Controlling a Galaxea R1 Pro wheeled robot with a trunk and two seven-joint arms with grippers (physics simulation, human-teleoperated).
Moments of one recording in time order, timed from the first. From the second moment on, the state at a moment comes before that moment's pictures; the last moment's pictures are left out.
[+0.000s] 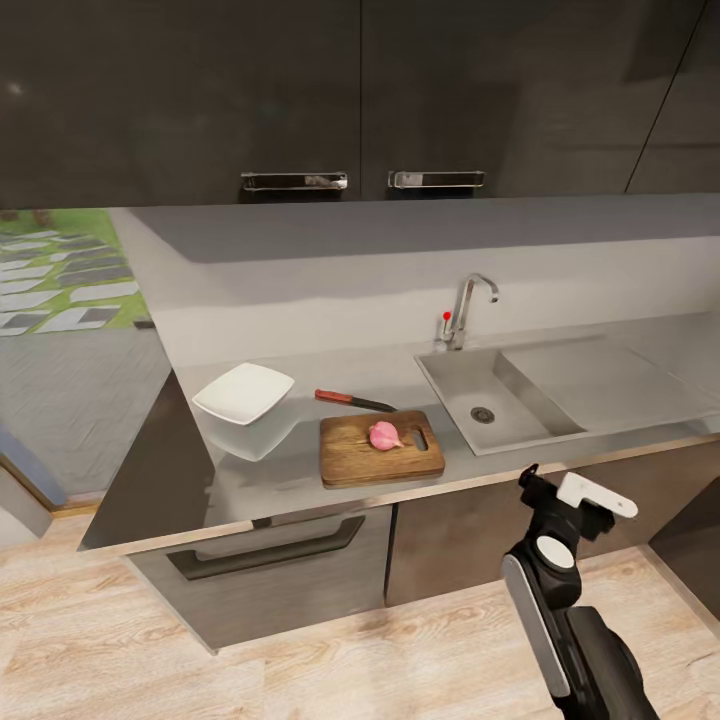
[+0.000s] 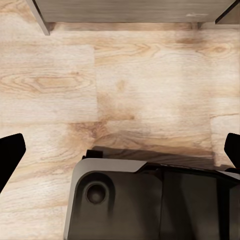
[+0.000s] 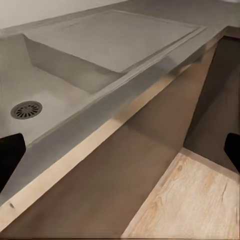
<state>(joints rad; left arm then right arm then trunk) 0.29 0.07 -0.06 -1.06 0.26 0.02 -0.01 -0.32 0.02 0.08 -1.59 -0.18 0.30 -0.85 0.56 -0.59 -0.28</state>
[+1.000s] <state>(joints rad) 0.29 0.05 -0.06 -1.05 0.26 0.02 -0.01 -1.14 0.17 0.09 -0.92 -0.23 0.58 -0.84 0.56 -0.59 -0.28</state>
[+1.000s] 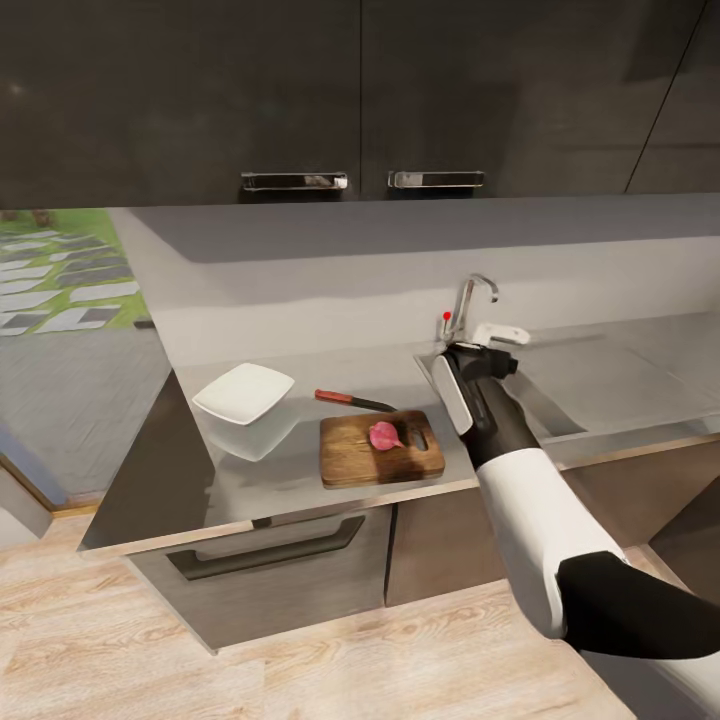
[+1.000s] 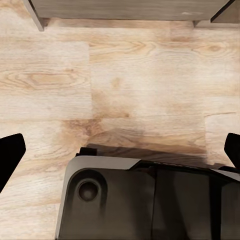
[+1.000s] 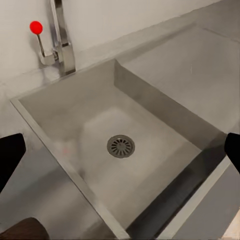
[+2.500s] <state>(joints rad) 0.29 0.05 -0.06 -1.05 0.26 0.02 -0.01 -1.16 0.17 0.09 -0.91 -0.37 0.56 -0.94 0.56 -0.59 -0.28</state>
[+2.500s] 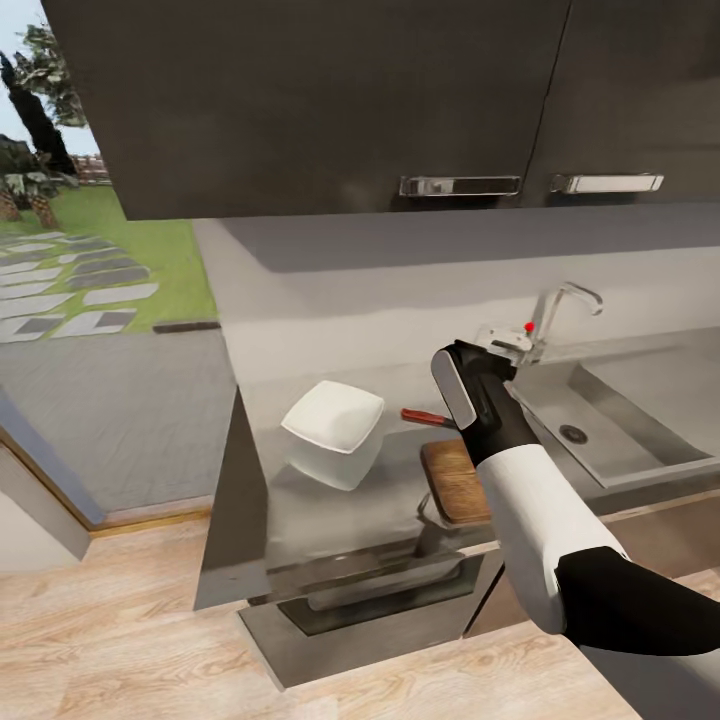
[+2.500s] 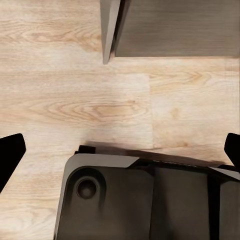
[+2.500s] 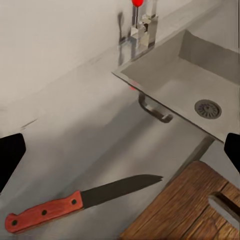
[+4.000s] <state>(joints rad) 0.29 0.05 -0.06 -1.02 0.26 0.02 -0.01 -1.16 0.17 0.10 -0.90 -0.55 0.26 -1.33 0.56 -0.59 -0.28</state>
